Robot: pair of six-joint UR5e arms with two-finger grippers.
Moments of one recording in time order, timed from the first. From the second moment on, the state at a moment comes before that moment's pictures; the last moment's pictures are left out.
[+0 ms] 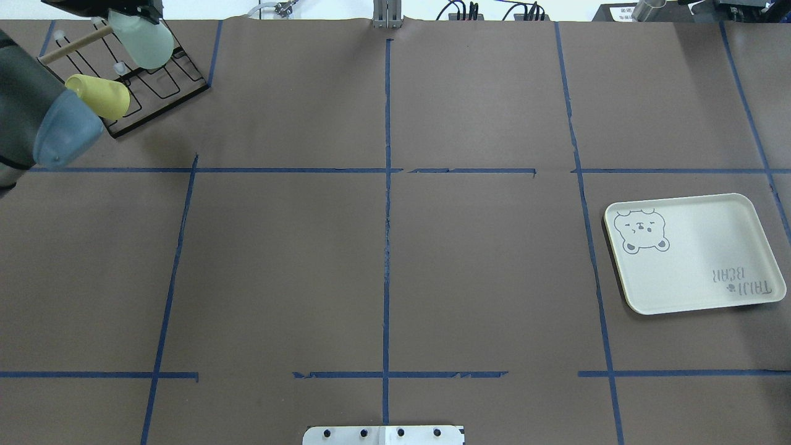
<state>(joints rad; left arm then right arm) -1.06 -2.08 -1.73 -1.76 -1.82 -0.89 1.49 -1.89 1.94 -1.53 2.37 -0.04</state>
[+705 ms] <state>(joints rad) -0.89 -1.92 -1.74 -2.23 -1.82 -1.40 1.40 -1.87 1.93 -0.90 2.50 0.65</state>
